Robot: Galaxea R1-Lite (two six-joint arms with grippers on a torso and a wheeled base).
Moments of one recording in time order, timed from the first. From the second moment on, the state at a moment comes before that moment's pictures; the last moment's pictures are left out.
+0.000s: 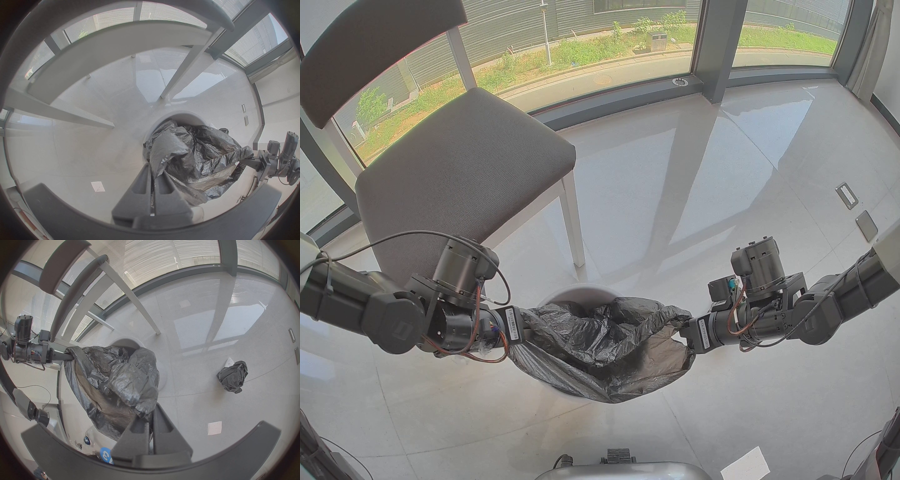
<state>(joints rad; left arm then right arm) -0.47 1.79 -0.91 -0.03 0.13 -0.55 0.48 1.97 -0.93 -0.27 0.17 0.15</state>
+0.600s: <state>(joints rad) -0.43 1.82 -0.87 -0.04 0.14 -0.57 0.51 2.01 -0.94 -0.27 0.16 0.14</state>
